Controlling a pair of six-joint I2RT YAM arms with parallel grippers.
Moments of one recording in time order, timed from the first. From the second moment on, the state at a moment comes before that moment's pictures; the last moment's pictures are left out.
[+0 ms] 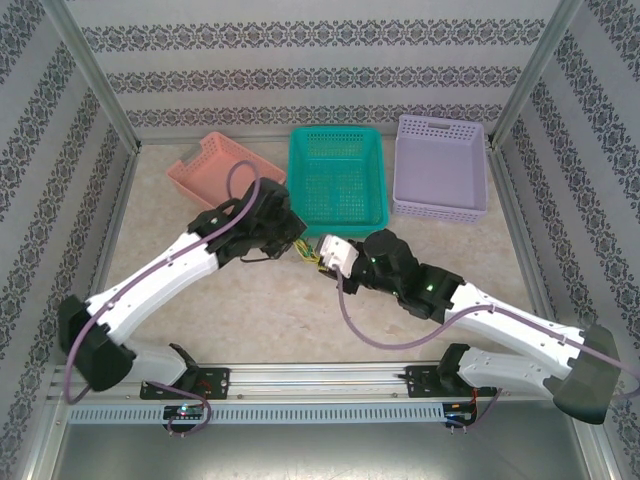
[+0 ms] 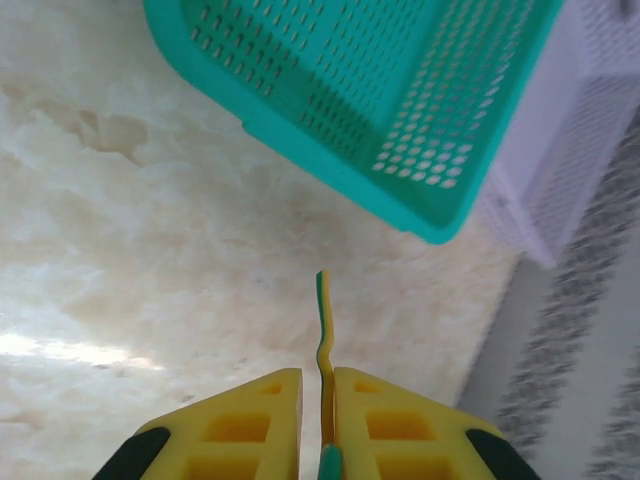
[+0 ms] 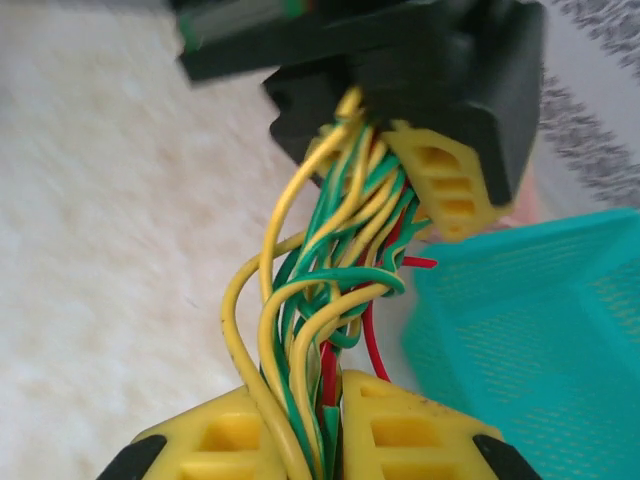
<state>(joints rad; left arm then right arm) -0.68 1.33 1.24 -0.69 0.01 -1.43 0.89 1.04 0.79 -0.20 -0.13 -0.28</state>
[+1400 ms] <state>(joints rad) -0.61 1.30 1.11 -0.70 0.06 -1.64 0.71 1.12 0.83 -0.45 -0.38 0.04</state>
